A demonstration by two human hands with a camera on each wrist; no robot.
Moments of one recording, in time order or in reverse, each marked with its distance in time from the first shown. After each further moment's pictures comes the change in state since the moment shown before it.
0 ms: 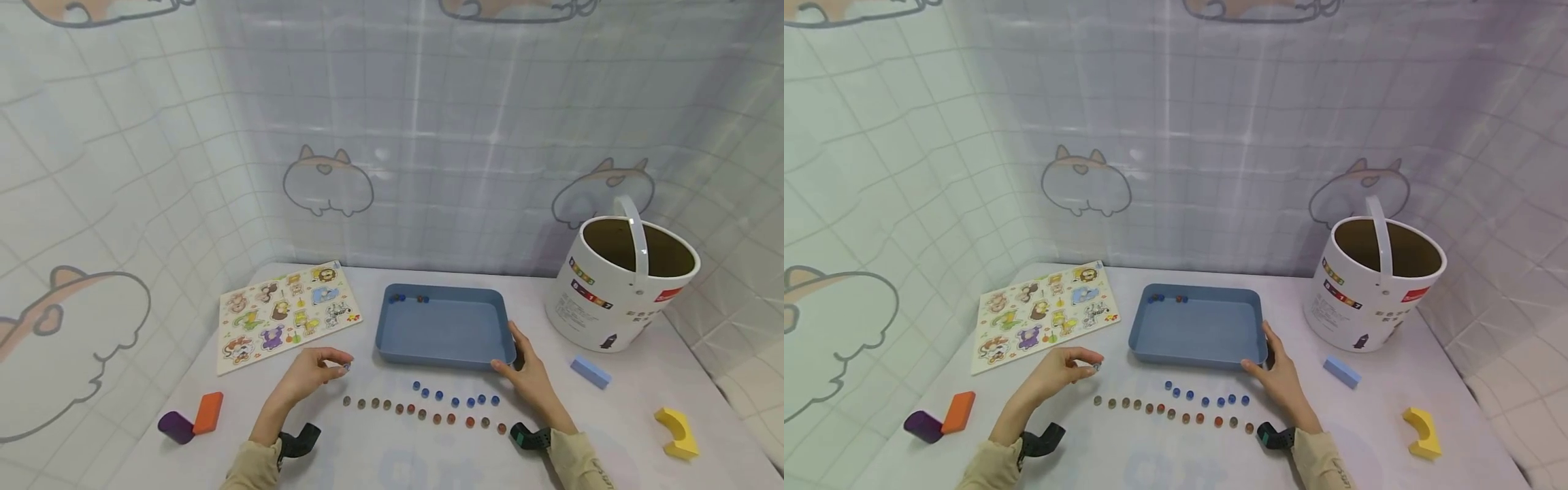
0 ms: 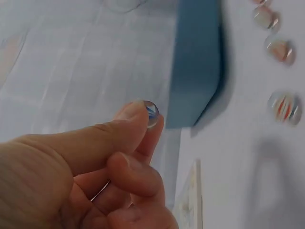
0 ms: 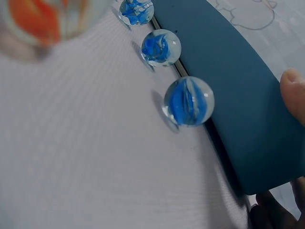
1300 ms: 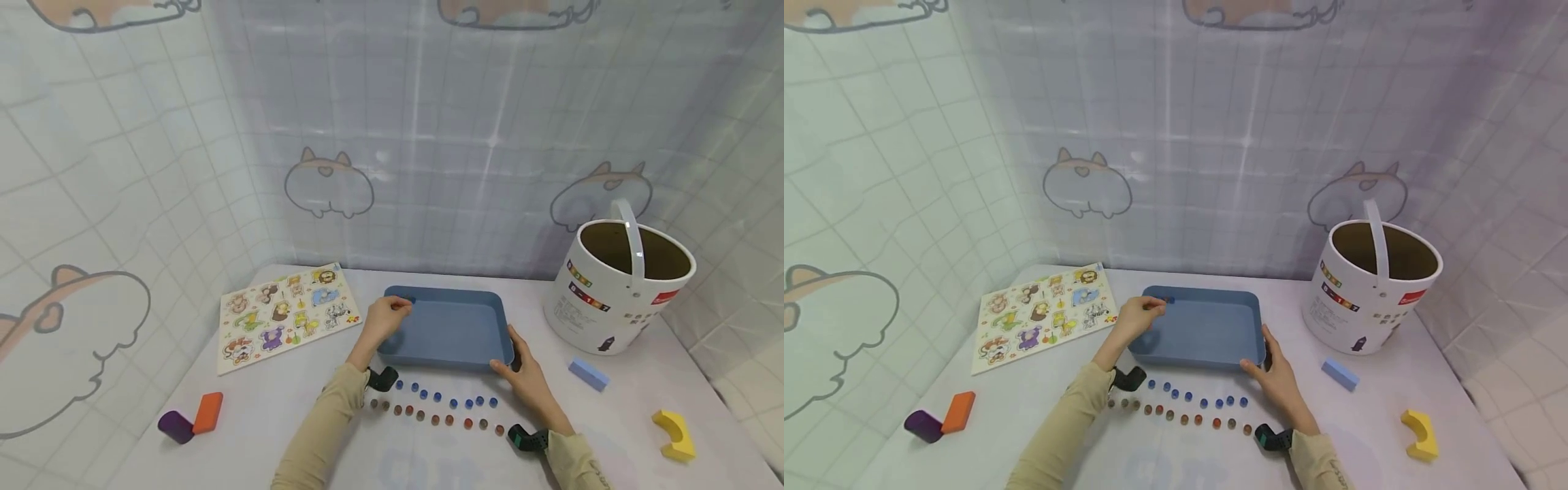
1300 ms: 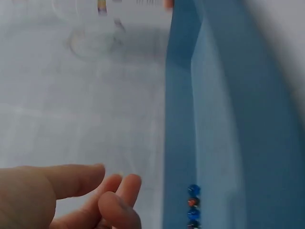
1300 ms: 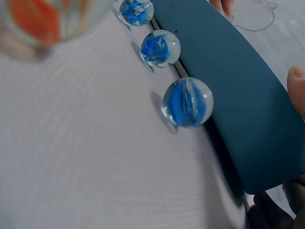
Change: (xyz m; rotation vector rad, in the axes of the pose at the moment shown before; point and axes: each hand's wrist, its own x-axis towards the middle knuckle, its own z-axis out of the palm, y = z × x) left_hand 0.105 0.079 0.074 0.015 0.228 0.021; right_hand 0.001 0.003 0.000 -0.009 -0.007 0.004
